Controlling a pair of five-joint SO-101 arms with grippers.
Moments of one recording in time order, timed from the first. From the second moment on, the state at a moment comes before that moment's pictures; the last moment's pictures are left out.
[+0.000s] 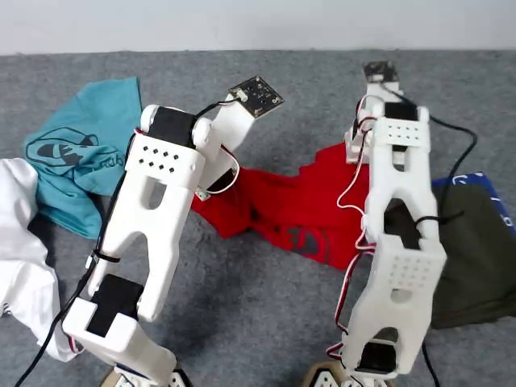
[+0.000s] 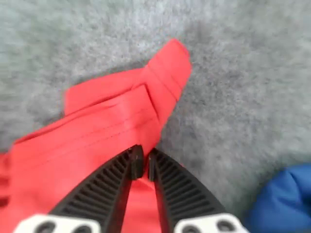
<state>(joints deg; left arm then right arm) 14.9 7.6 -16.0 99.6 -21.3 3.3 35.3 -30.9 75.4 7.8</state>
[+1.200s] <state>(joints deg) 0.6 -13.8 -31.8 99.6 -14.1 3.3 -33.0 -30.9 89.6 7.8</state>
